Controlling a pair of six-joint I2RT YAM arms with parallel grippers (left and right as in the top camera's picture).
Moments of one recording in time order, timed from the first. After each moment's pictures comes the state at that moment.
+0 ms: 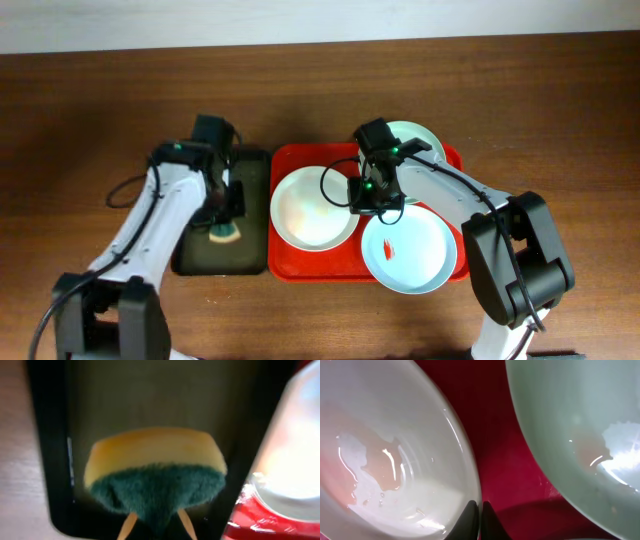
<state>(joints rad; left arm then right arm) -0.18 1.67 1.23 -1.08 -0.05 -0.29 0.42 1.94 1.26 -0.74 -0.25 0.39</state>
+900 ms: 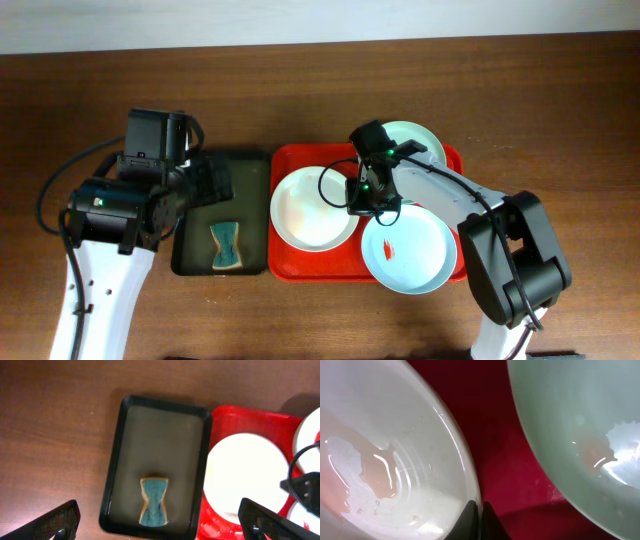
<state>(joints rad) -0.18 1.28 1.43 -1.18 -0.14 -0.30 0.43 1.95 1.26 -0.73 -0.22 0.43</state>
